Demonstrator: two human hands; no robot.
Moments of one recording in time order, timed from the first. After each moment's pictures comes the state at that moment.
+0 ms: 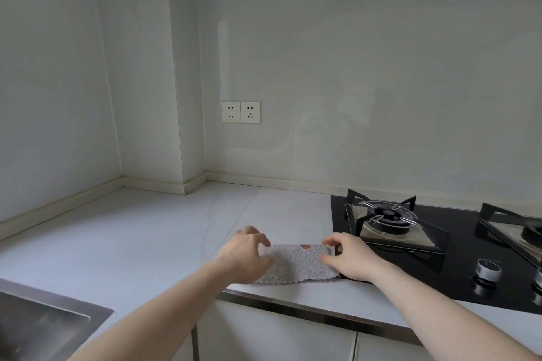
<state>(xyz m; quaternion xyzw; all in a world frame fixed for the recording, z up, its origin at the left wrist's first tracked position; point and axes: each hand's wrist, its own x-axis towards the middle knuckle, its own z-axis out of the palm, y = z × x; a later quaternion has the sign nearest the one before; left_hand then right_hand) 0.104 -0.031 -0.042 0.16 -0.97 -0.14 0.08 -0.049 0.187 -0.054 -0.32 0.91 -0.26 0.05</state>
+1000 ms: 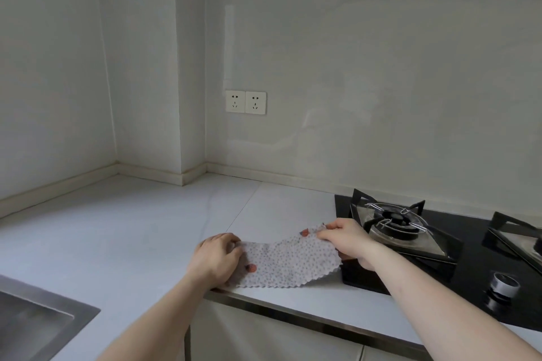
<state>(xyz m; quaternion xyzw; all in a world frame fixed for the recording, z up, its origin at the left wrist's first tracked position) 0.092 -0.104 -0.104 0.25 -0.93 -0.21 0.18 -0.066 0.146 -0.032 -0.19 0.87 -0.43 0.14</state>
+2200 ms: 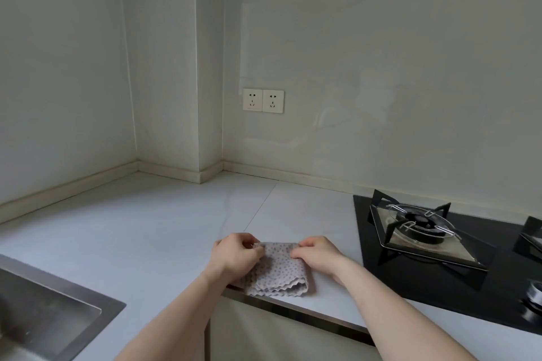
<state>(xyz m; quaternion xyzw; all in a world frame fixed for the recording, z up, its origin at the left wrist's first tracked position) 0.094 -0.108 -0.097 0.28 -0.89 -0.32 0.17 -0.033 0.066 -0.080 -0.24 0.86 -0.39 0.21</state>
